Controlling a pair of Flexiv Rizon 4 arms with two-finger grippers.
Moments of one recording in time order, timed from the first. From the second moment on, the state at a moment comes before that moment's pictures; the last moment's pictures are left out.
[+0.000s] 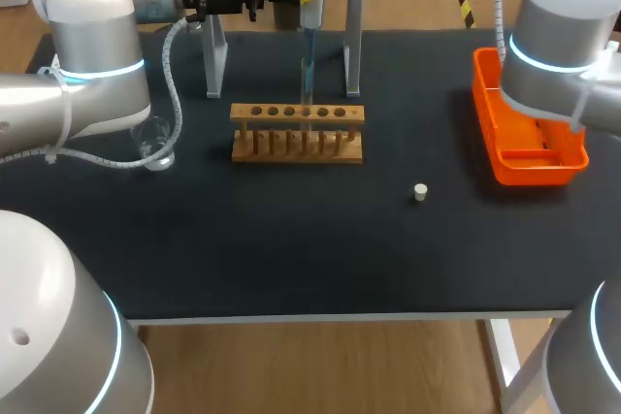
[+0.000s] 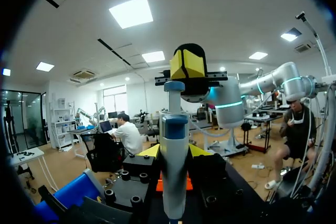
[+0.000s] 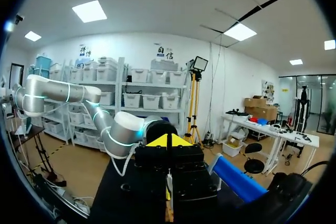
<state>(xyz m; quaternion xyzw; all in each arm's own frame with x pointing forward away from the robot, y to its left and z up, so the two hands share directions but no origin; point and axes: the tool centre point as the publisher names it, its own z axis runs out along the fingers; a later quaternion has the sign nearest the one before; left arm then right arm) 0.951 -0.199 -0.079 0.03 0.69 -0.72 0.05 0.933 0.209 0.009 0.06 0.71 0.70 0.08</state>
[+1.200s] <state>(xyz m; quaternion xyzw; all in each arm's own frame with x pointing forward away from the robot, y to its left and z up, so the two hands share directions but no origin) 0.951 -0.199 -0.079 0.03 0.69 -0.72 0.05 0.944 0.234 0.001 0.07 0.71 0.69 0.09</state>
